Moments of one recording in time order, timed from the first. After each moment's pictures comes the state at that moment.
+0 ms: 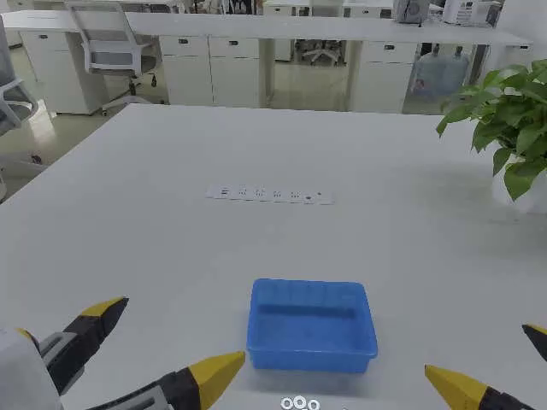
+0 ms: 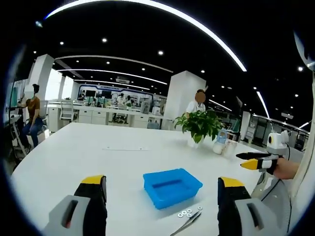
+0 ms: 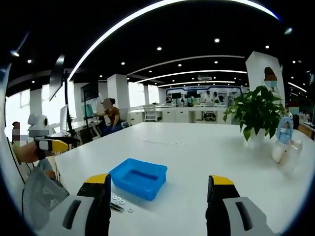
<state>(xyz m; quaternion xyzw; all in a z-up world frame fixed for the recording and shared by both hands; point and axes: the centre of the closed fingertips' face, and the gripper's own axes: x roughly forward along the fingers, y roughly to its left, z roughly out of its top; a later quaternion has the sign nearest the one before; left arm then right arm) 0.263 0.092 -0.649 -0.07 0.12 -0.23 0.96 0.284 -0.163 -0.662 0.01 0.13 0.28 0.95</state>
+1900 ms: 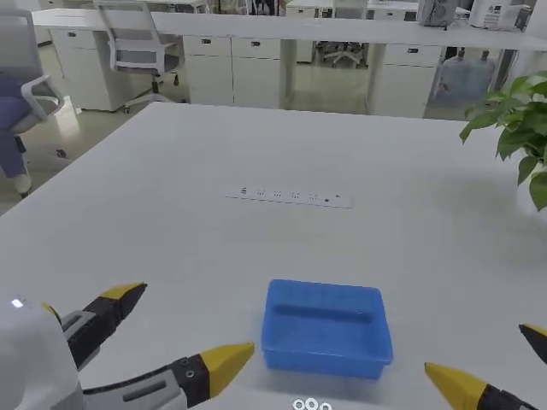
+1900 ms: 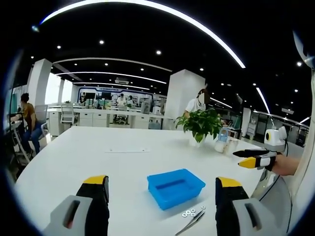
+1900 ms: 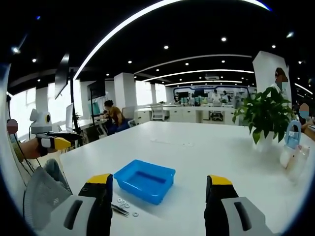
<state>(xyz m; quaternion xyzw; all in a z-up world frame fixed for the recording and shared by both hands) 0.262 0.106 -0.637 -0.05 0.11 -0.21 0.97 0.292 -0.145 -0.657 0.00 0.13 0.31 0.94</state>
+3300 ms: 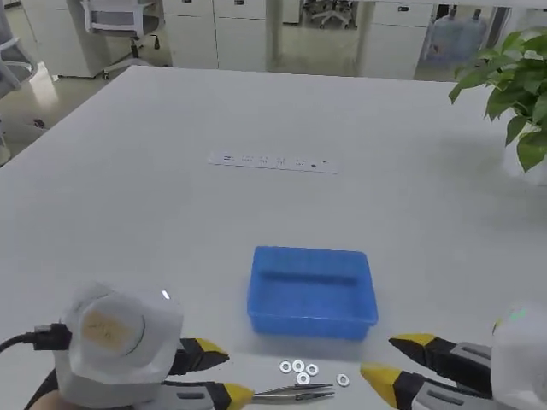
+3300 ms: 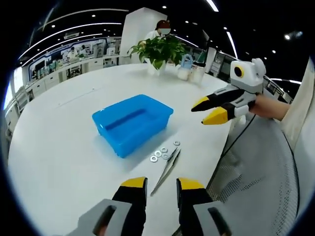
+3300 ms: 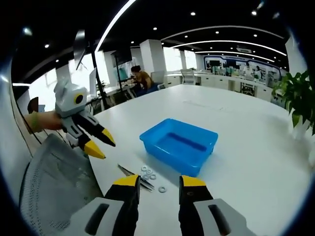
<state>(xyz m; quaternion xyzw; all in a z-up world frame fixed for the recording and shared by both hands) 0.231 0.036 -0.773 0.09 0.37 -0.41 0.83 0.265 -0.081 -0.749 -0.05 0.28 0.44 0.85</state>
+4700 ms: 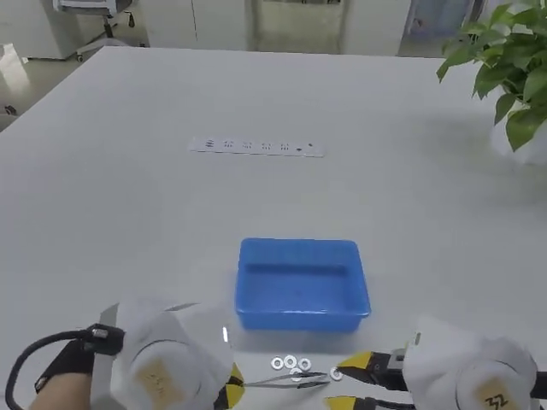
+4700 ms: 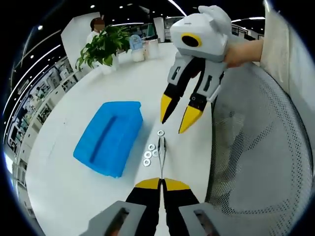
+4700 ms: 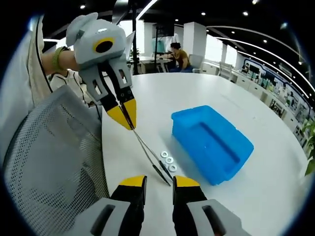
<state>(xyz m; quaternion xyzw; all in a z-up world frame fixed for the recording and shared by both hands) 0.230 0.021 -0.763 0.30 0.34 -0.50 0.74 0.244 -0.048 -0.783 -0.22 0.29 0.54 0.76</state>
